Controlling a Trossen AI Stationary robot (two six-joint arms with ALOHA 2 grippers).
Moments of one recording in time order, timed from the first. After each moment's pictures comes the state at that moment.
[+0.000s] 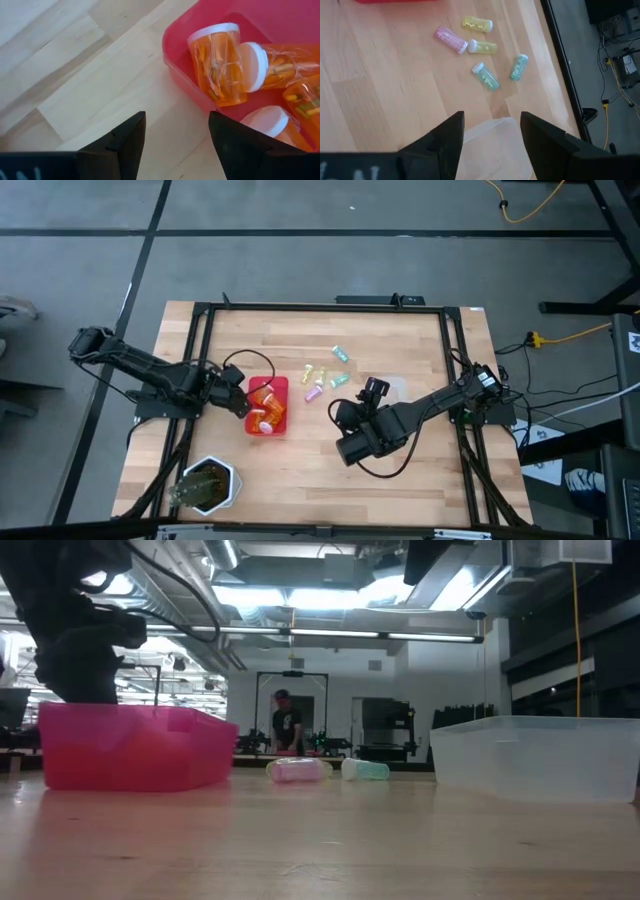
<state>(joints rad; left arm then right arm) -0.25 0.98 0.52 -0.82 -0.42 -1.08 0.45 1.98 1.96 -1.54 0.67 0.73</state>
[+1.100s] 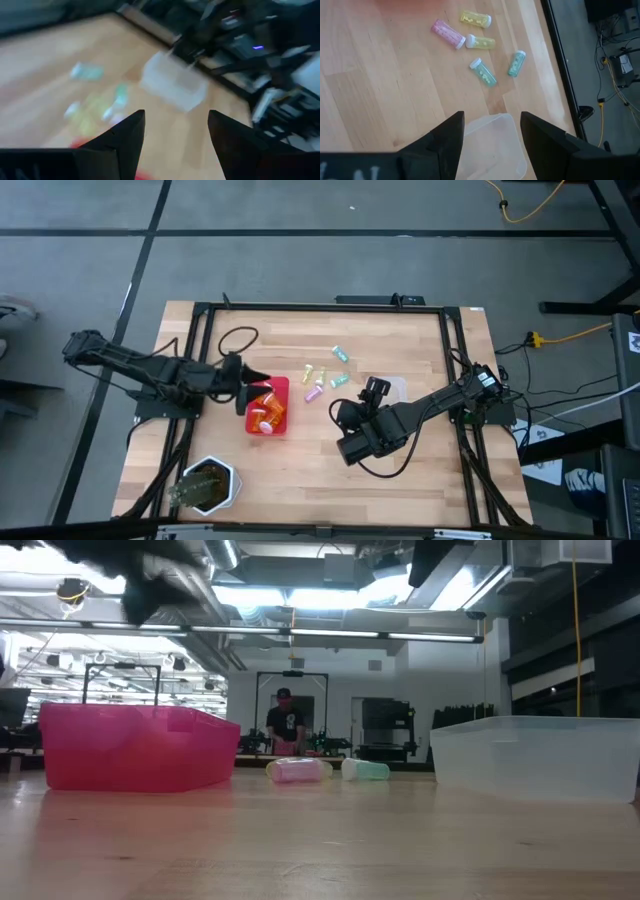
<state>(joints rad) -0.25 0.72 0.52 -0.12 -0.42 -0.65 0.45 1.98 1.96 -1.56 0.67 0.72</state>
